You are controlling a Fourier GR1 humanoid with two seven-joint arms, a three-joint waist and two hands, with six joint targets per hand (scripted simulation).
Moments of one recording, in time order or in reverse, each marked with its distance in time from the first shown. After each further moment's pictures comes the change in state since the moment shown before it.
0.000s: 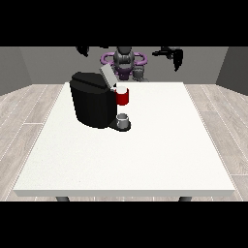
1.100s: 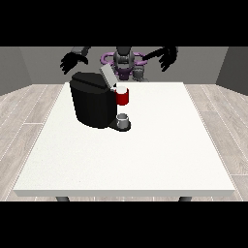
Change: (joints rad) left arm -0.332 0.173 -0.026 0.223 -0.256 0.098 -0.021; right arm 0.155 0.095 -0.059 0.077 -0.021 -0.130 -0.138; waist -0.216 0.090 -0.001
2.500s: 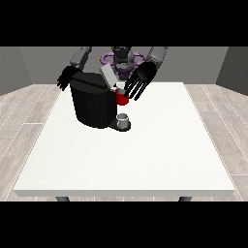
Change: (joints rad) left arm -0.314 0.266 -0.233 0.040 -0.312 0.031 0.049; right arm -0.200 0.053 0.057 -0.012 0.042 -0.049 0.027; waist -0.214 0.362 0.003
